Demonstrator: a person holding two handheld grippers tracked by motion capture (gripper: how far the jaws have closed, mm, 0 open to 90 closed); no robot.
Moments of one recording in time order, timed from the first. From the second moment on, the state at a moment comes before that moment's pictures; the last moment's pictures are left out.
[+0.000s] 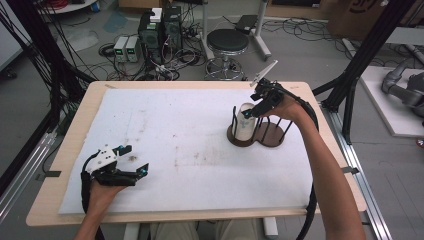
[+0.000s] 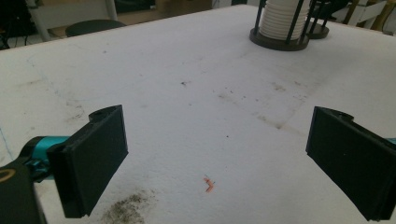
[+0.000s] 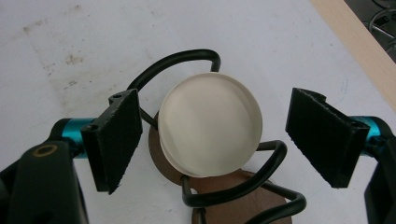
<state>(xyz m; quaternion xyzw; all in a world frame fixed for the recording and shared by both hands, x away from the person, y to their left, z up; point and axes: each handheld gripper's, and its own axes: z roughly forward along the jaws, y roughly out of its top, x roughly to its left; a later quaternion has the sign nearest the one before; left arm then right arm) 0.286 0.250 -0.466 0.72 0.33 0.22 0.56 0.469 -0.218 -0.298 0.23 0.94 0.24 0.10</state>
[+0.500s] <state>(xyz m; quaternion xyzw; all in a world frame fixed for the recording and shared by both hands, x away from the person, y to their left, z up) 0.286 0.249 -0.466 0.73 0.33 0.22 0.56 0.471 -0.216 -0.300 0.22 0.94 0.22 0.09</state>
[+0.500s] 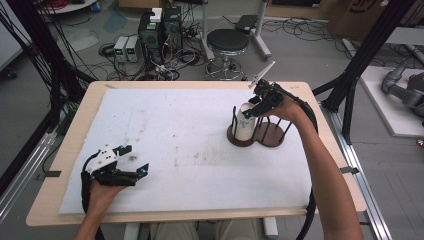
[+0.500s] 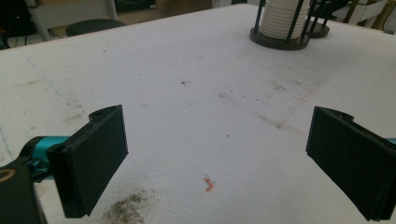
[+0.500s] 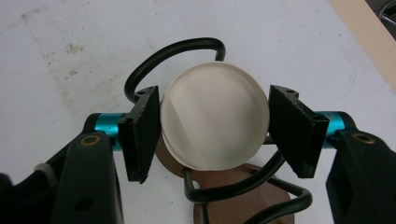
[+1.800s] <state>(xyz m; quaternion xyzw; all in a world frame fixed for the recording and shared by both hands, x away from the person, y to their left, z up) 0.286 0.249 -0.466 0.73 0.33 0.22 0.56 0.449 -0.217 -0.187 0.20 0.92 0.29 0.13</state>
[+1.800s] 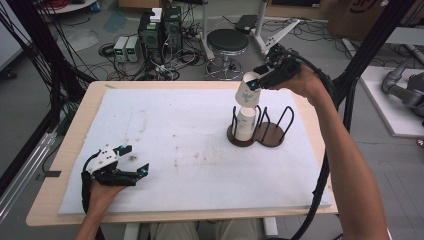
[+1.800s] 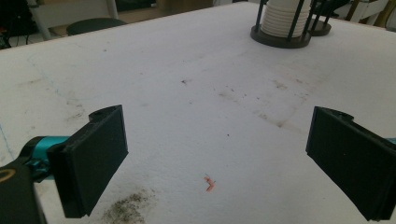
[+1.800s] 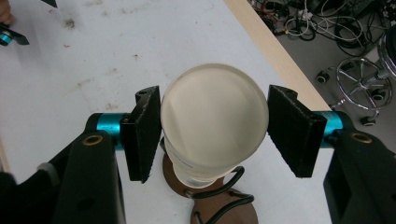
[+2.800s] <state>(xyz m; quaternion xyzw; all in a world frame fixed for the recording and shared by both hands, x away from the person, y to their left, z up) 0.286 0.248 -0.466 0.73 0.33 0.22 0.56 0.346 -0.215 -0.267 0.13 0.85 0.49 0.10</state>
